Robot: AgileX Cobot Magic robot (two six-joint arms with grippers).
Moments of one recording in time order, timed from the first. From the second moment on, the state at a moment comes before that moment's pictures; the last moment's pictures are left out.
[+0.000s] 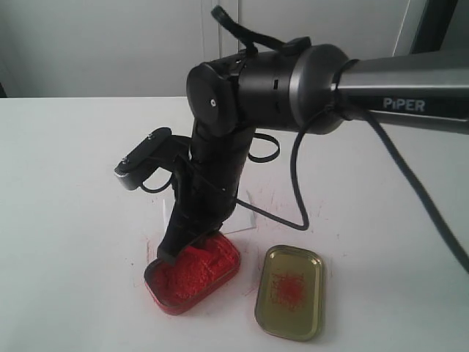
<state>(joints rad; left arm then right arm) 0.00 0.00 0.02 -0.12 0.50 0.16 0.81 1.95 -1.51 0.11 0.98 -0.37</state>
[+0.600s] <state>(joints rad) 0.00 0.00 0.02 -0.12 0.50 0.16 0.83 2.02 -1.55 0.07 0.97 -0.29</state>
